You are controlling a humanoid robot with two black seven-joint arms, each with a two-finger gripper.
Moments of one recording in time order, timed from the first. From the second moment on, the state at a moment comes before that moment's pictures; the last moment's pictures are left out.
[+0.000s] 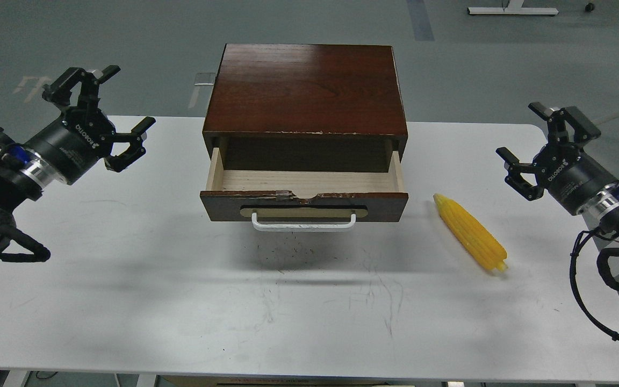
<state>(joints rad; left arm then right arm) -0.62 0.75 -0.63 -1.09 0.07 -0.49 -0.38 0.59 -0.69 0.50 0.91 -0.16 0.49 0.49</state>
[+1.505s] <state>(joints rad) -0.62 0.70 -0.65 -1.07 0.06 -0.49 -0.38 1.04 -0.72 -0.06 0.92 -1.54 0.48 0.49</state>
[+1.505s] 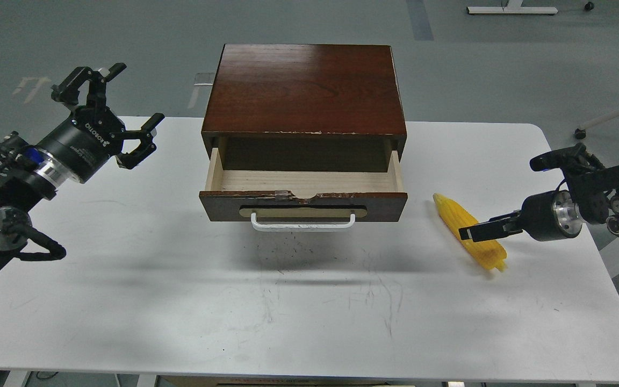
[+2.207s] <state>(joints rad) -0.62 0.70 -0.65 -1.07 0.06 -0.49 -0.38 1.05 -0.68 -0.16 0.88 -1.56 0.47 0.49</state>
